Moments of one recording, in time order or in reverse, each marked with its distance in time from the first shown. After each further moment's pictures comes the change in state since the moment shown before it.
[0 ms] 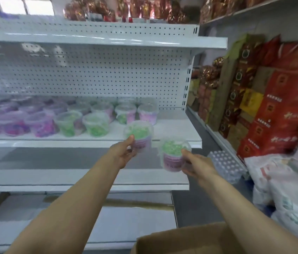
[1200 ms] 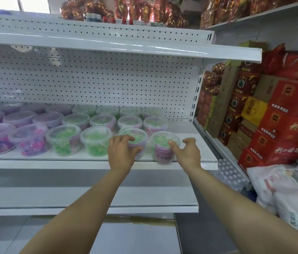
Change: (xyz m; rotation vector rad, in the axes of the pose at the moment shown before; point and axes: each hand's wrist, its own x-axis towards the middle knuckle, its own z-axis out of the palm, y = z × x) left_hand 0.105 0.037 -0.011 1.127 0.386 0.997; right_hand 0.105 -0.051 0.116 -0.585 0.165 -0.383
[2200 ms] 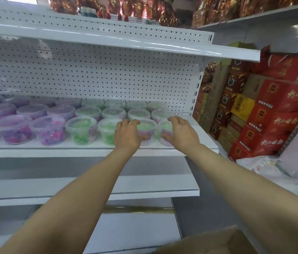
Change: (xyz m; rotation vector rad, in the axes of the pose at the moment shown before) left_hand 0.006 -0.001 -0.083 0.109 -0.286 0.039; right_hand -0.061 -0.077 0.009 -0.664 -0.032 -0.513
